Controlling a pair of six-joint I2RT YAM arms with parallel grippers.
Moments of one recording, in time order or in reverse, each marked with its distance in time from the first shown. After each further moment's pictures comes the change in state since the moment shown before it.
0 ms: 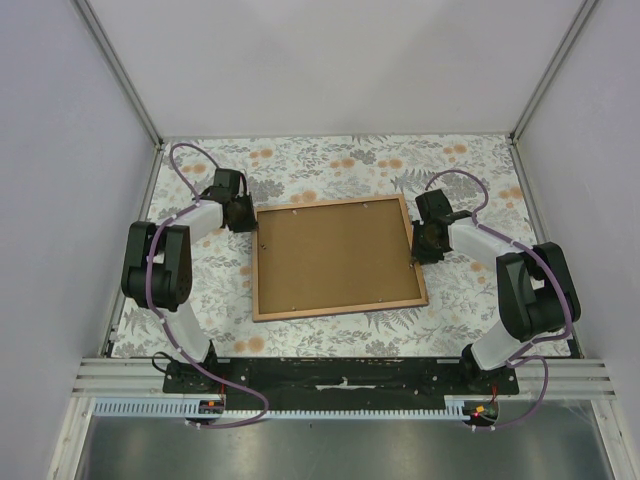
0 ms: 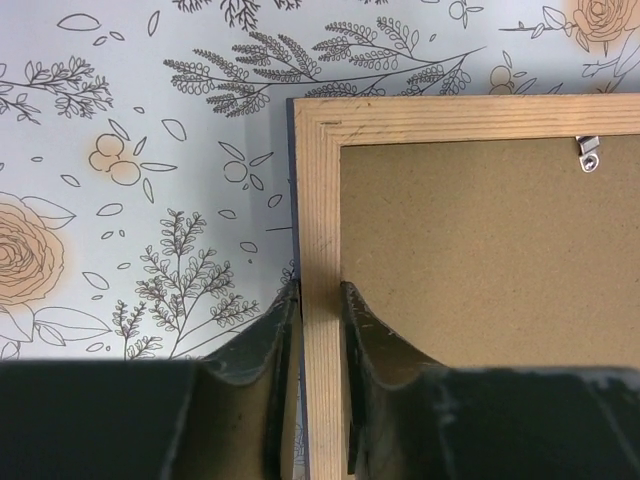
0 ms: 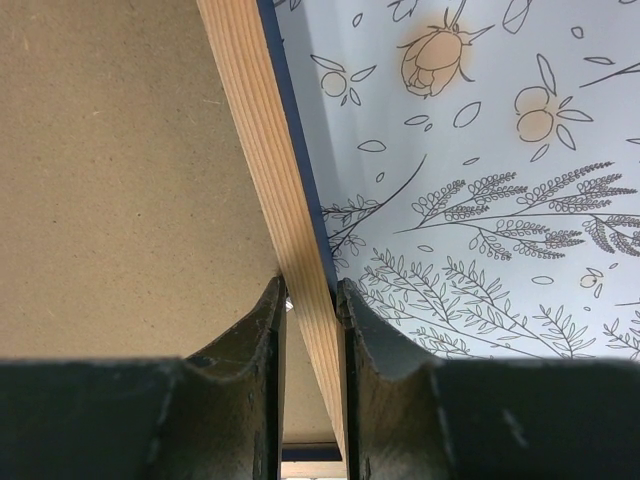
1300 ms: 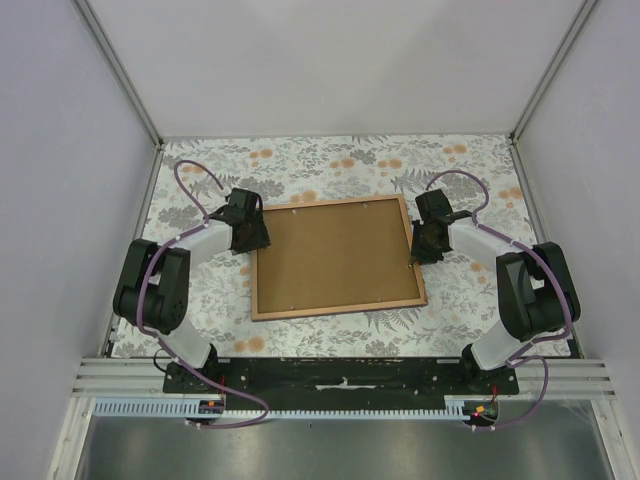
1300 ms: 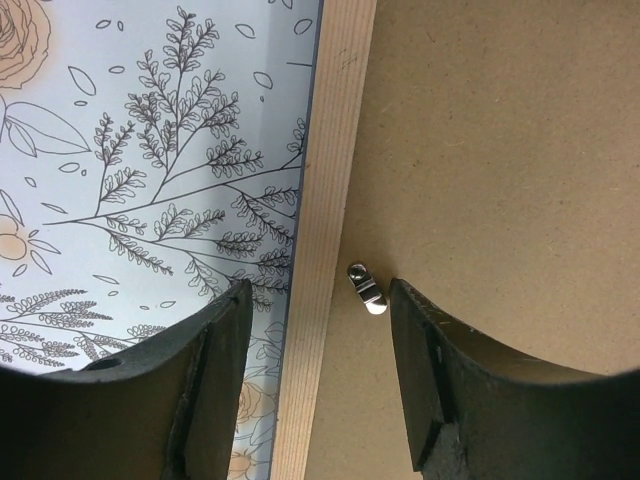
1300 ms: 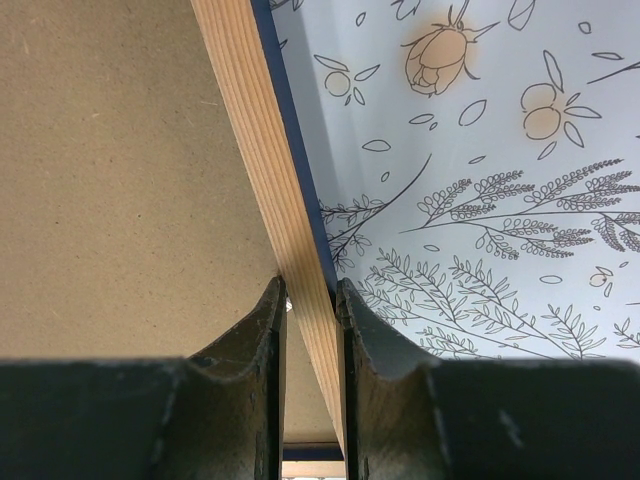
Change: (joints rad) left arm -0.139 -0.151 -0.191 -0.016 -0.238 -0.198; right arm -0.001 0.002 0.000 0.001 -0.004 0.024
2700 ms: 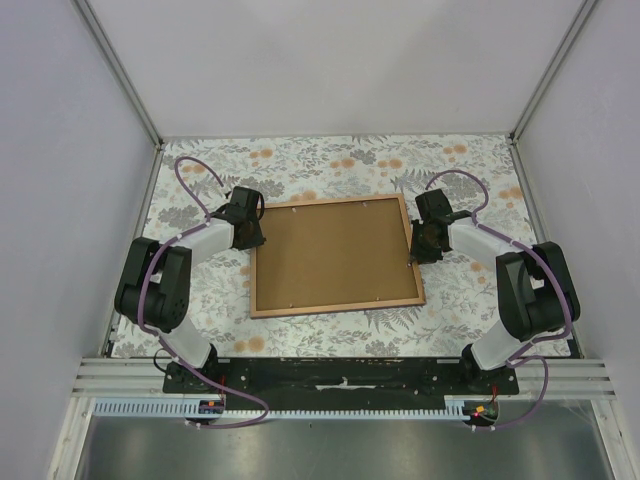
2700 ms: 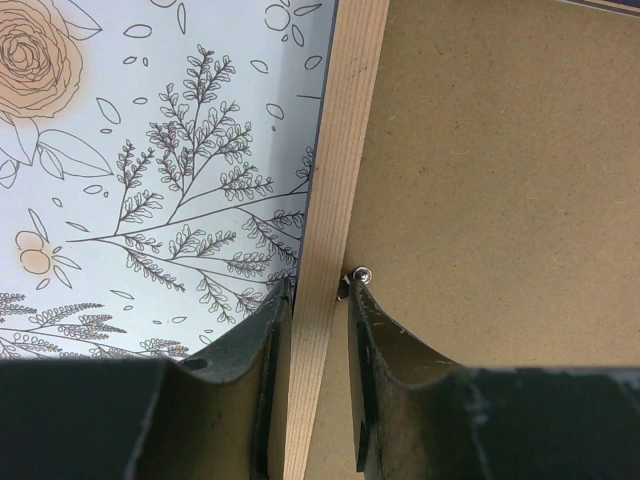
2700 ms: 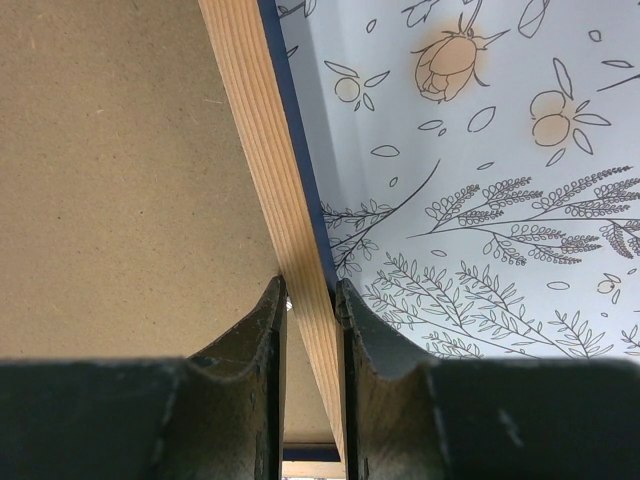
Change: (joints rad) left arm -0.006 0.016 0.017 0.018 -0.053 0.001; right arm 0.000 0.001 0.000 0.012 -0.011 0.000
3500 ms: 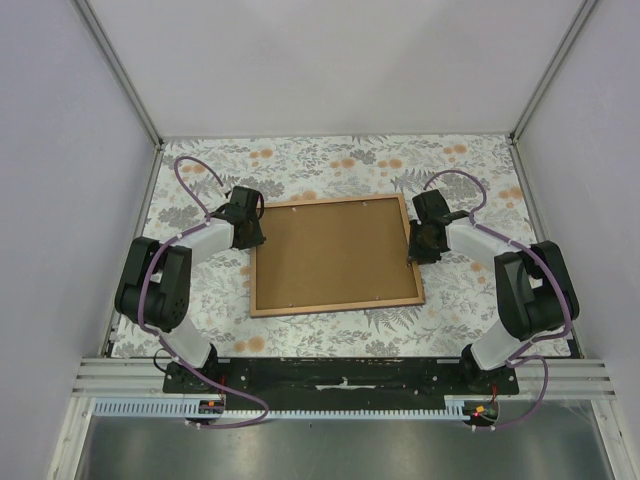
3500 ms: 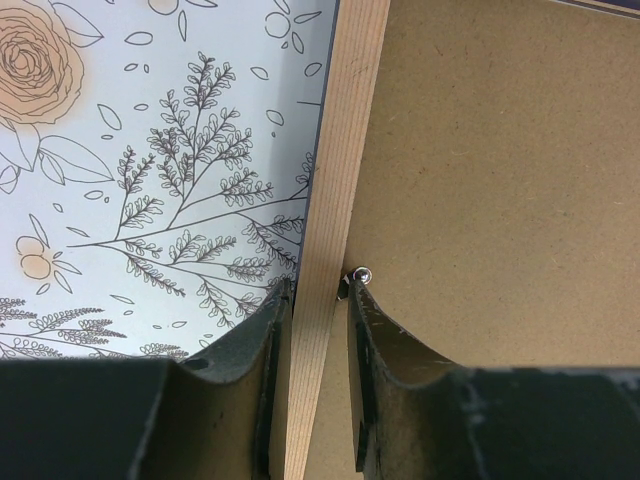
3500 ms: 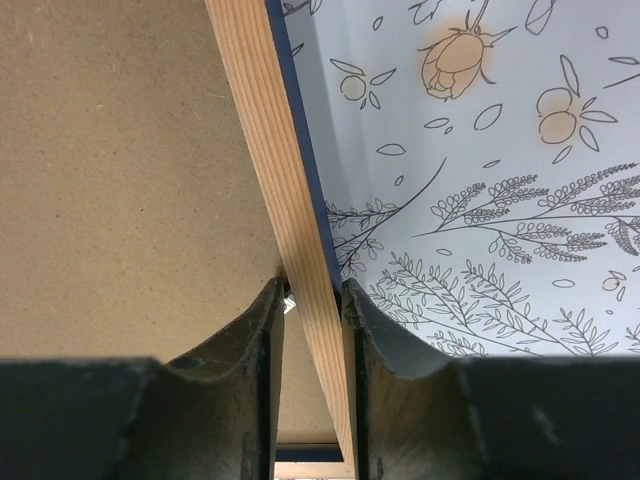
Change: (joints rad) left arm 0.000 0.002 0.000 0.007 0.002 0.000; right arm 0.018 0.006 0.002 0.001 0.012 0.010
